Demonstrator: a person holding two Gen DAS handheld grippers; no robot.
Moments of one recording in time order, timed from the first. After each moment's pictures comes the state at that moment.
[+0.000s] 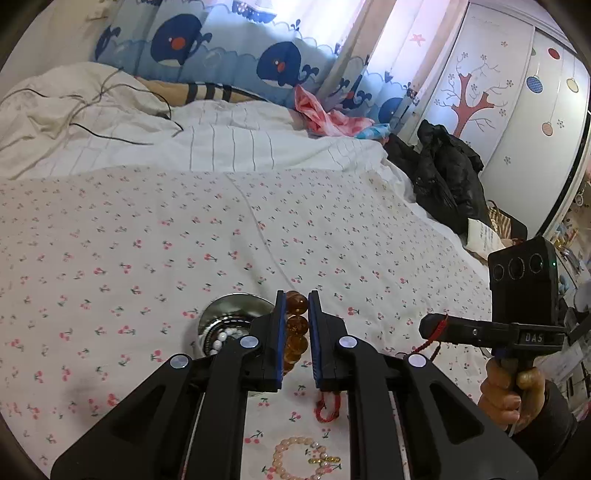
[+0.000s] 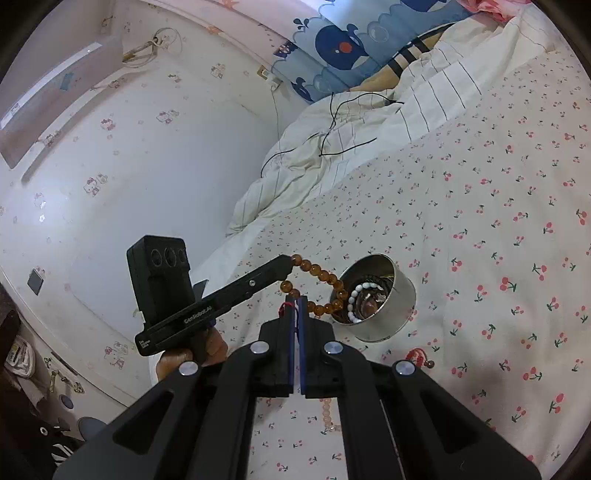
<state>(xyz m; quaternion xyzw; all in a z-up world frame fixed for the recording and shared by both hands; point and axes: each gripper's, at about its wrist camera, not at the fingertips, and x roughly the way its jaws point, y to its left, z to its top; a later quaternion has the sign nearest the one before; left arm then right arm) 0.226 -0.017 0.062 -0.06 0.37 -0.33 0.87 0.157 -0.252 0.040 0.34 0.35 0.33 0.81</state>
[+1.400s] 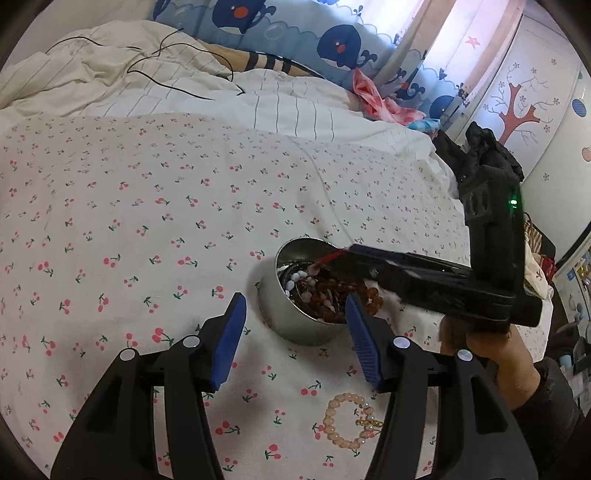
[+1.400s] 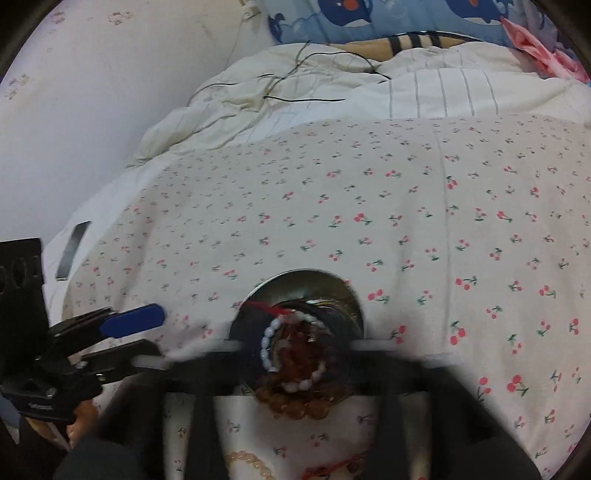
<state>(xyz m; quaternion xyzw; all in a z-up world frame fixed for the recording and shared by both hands) 0.220 0.034 0.024 -0.09 0.43 -0.25 0.86 0.253 -0.150 0.002 0.13 0.44 0.22 0.86</state>
